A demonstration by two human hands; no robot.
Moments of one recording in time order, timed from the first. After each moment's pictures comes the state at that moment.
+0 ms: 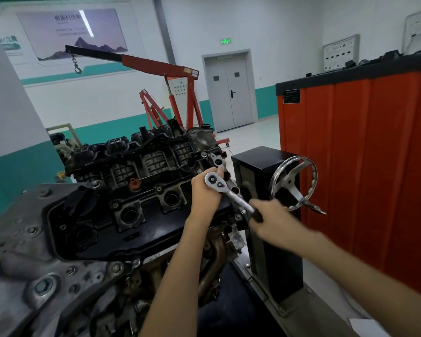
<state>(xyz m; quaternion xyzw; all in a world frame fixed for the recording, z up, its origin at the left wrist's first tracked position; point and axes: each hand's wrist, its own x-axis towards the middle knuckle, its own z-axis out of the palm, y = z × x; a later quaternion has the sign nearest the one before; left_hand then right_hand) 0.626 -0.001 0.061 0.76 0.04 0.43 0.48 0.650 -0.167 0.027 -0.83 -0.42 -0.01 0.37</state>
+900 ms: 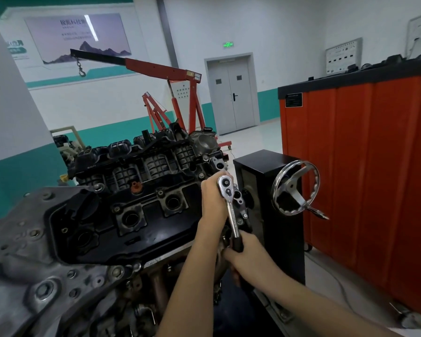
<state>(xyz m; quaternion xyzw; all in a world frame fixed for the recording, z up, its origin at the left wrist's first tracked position) 0.641 -0.012 0.056 0.75 0.03 0.44 0.49 0.588 -0.138 0.000 -0.69 -0.34 0.17 0.61</state>
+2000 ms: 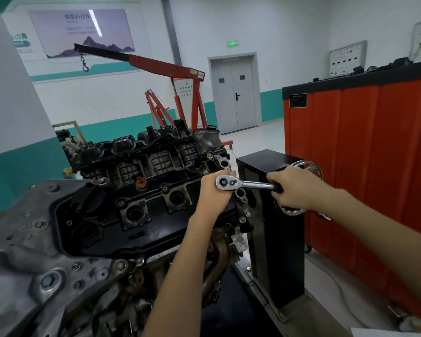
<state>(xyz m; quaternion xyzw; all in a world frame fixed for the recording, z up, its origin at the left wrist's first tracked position) 0.622 -0.002 0.066 0.81 0.01 0.41 0.42 0.697 -0.186 0.093 -0.87 -0.45 -0.16 0.10</state>
